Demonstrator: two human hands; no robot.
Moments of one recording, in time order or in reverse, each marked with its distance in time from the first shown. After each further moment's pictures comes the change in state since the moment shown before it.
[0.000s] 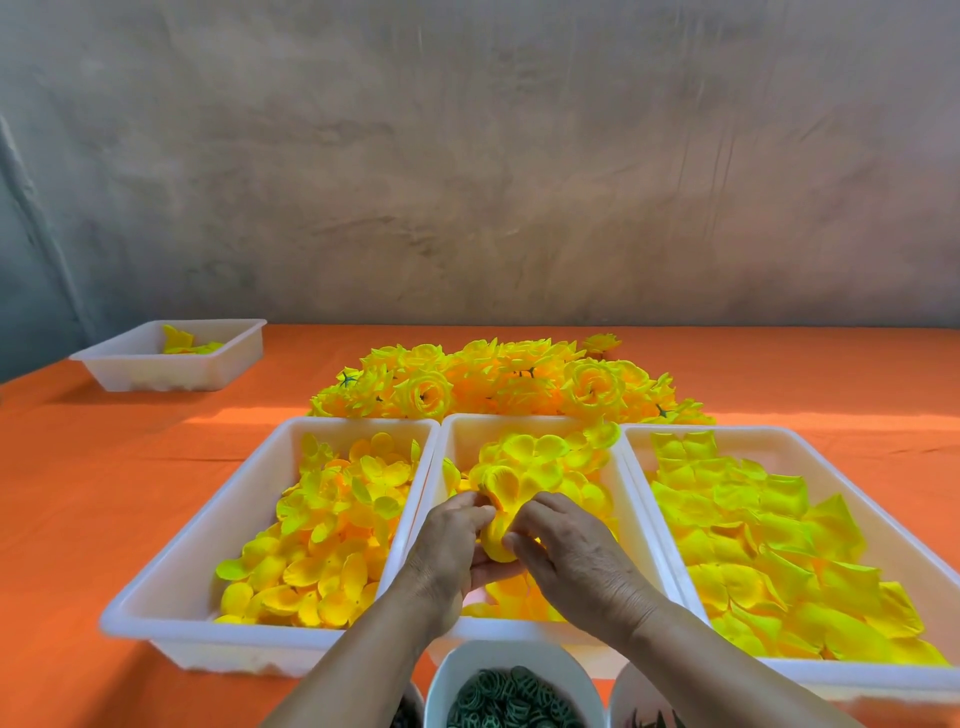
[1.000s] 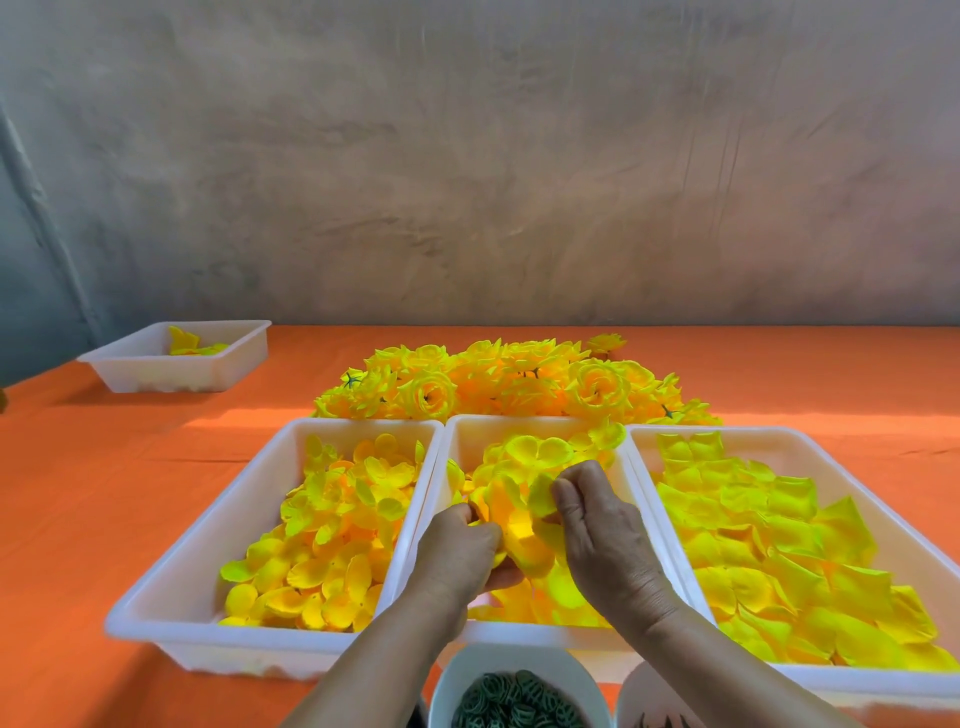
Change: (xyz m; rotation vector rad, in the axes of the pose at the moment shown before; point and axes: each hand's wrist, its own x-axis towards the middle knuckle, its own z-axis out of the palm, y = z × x) left_hand 0.014 -0.014 0.003 0.201 0.234 -0.029; right_hand 0.001 -0.002 -0.003 0.300 0.354 0.249
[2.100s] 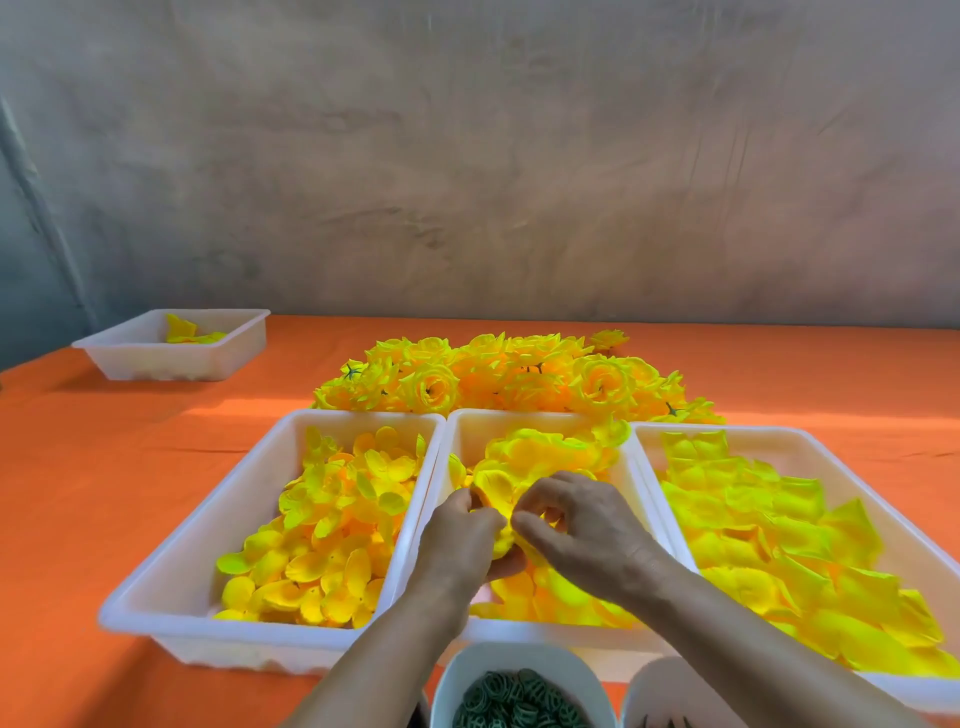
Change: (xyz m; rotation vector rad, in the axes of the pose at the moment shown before) left_hand -0.004 0.007 -0.003 -0.105 0.003 0.044; right_hand 0.020 -0.003 -0.002 -0.230 -0.351 -0.078
